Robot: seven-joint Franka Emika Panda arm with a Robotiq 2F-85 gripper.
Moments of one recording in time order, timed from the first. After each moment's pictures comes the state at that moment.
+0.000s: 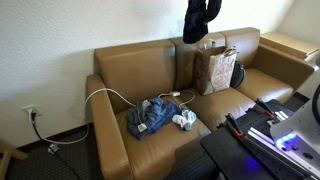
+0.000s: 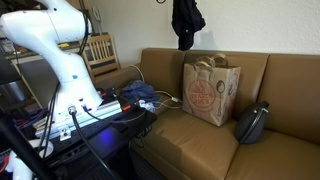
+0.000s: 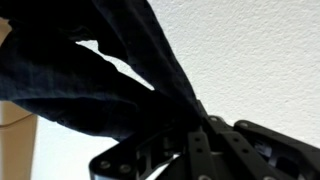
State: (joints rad) arm -1.70 -0.10 1.67 -2.15 0.49 3.47 0.74
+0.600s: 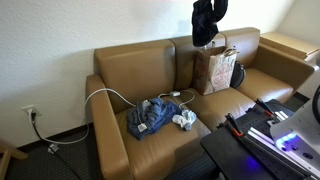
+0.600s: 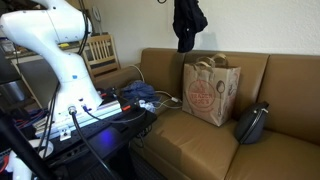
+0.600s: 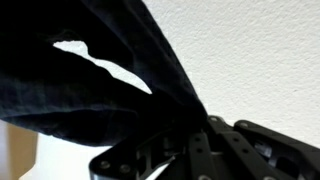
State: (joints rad) arm -1.72 -0.22 1.63 -2.15 0.51 3.47 0.79
